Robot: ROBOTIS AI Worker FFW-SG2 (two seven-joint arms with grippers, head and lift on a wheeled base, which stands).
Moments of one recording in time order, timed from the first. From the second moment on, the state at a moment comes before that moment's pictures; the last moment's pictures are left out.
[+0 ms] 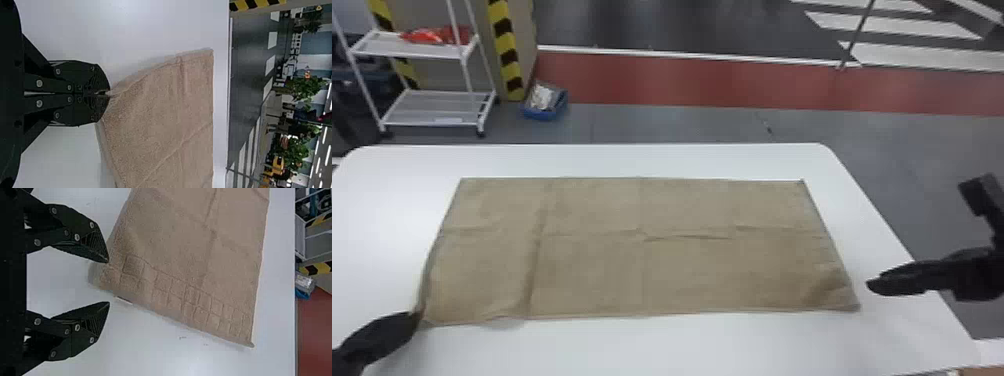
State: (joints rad) left arm 0.51 0.27 0.37 -2.04 0.22 0.59 -0.54; right arm 0.01 -0.58 -0.27 -1.83 0.37 1.15 1.36
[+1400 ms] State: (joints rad) left arm 0.48 0.27 0.34 -2.02 0.21 0.62 -0.54; right arm 0.03 -0.63 -0.16 -1.68 0.37 0.74 1.36
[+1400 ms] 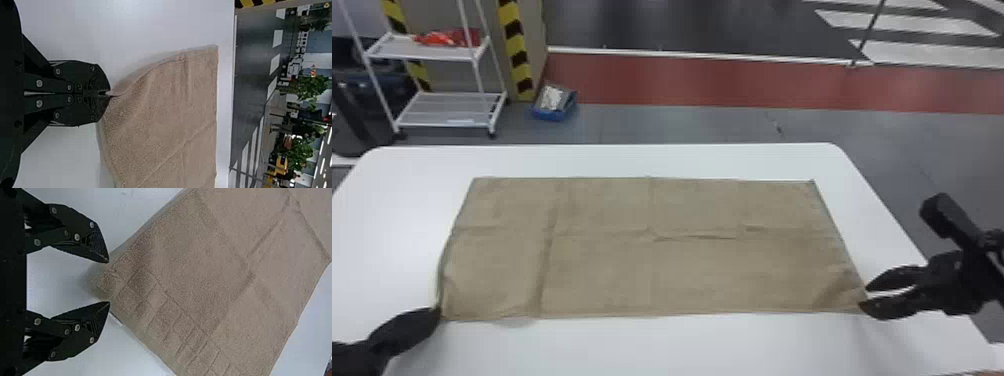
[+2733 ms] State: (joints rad) left arm 0.52 0.26 0.40 -2.35 0.22 0.80 -0.45; right arm 0.03 -0.58 -0.34 -1.78 0.32 0.57 1.36
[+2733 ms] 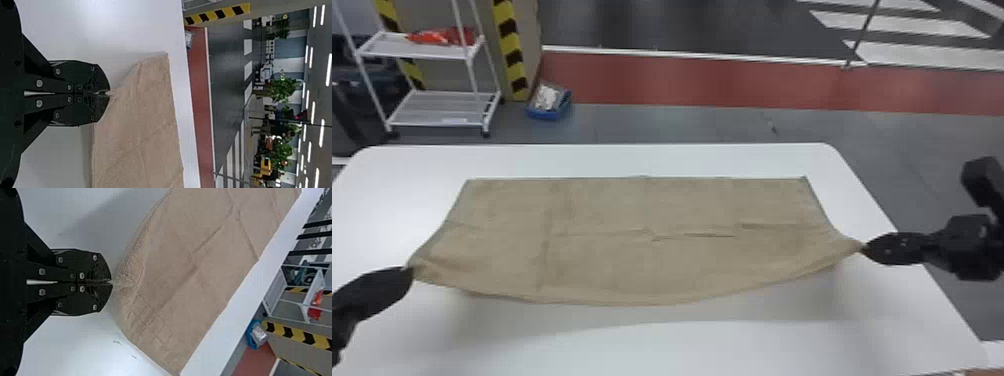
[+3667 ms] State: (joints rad) left arm 0.11 0.26 0.24 -2.28 0.10 1.22 -0.23; right arm -0.39 -0.58 -0.24 -1.27 0.29 0.40 1.36
